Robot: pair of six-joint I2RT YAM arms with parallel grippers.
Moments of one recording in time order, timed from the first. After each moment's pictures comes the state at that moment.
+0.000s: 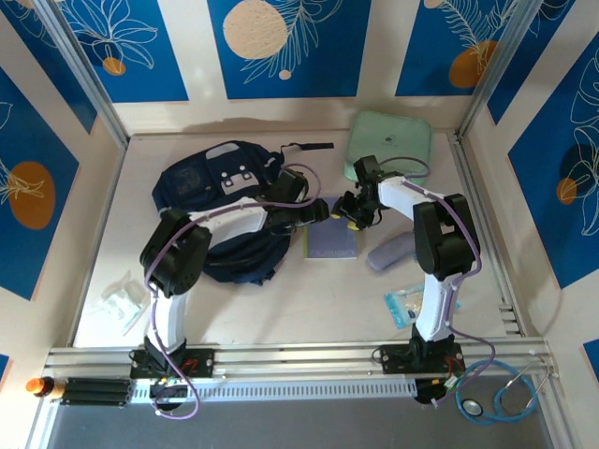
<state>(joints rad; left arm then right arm) -0.70 1.99 1.40 -0.27 0.20 -0.81 0.27 1.95 1.31 -0.63 -0.32 0.71</state>
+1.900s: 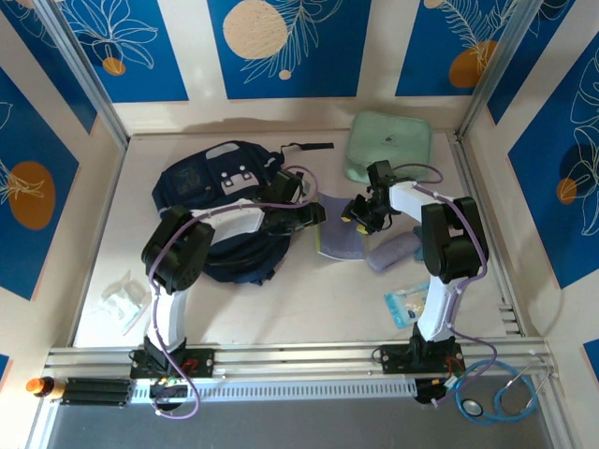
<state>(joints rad) -0.66 2.01 1.34 -0.13 0.42 -0.83 0.21 1.91 1.22 -0.59 -0.35 0.71</state>
